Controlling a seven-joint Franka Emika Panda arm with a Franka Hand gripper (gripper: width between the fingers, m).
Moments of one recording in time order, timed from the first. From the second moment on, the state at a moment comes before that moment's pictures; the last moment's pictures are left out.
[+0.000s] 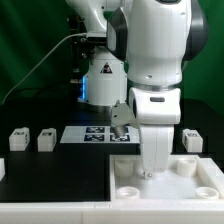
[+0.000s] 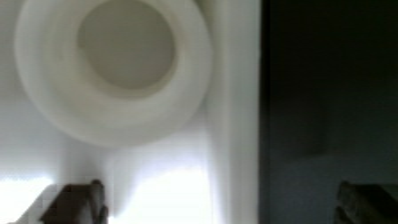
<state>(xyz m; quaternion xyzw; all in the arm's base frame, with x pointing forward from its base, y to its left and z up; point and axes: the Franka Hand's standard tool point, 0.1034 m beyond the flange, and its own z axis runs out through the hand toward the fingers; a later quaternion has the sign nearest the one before) 0.499 0.056 0.009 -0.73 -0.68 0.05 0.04</state>
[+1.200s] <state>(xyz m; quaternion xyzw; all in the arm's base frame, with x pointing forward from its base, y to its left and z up) 0.482 0.132 0.063 -0.94 -0.35 0.03 0.01</state>
